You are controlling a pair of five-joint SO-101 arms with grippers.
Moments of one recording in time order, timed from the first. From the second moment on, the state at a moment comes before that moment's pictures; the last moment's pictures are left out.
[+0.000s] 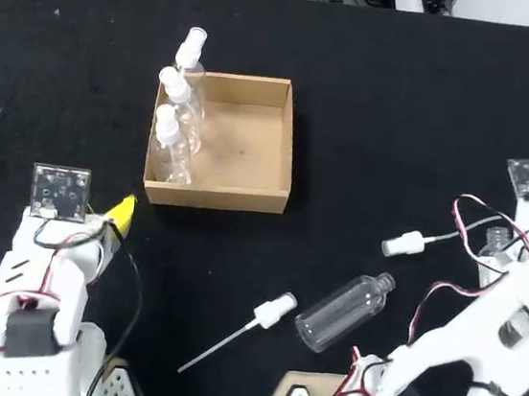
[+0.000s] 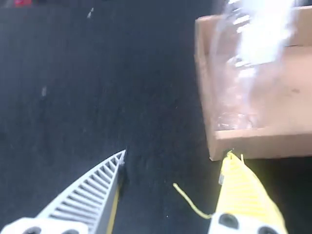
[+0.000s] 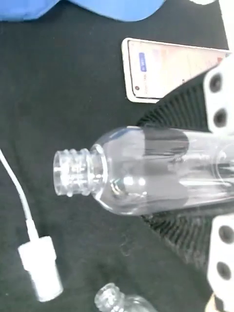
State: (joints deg) left arm -14.6 -103.3 80.8 59.1 -14.2; right arm 48.2 -27.3 29.8 74.0 48.9
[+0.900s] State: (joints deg) left arm 29.2 -53.0 41.5 77.1 -23.9; right arm 53.7 -32.2 34.1 60.9 35.3
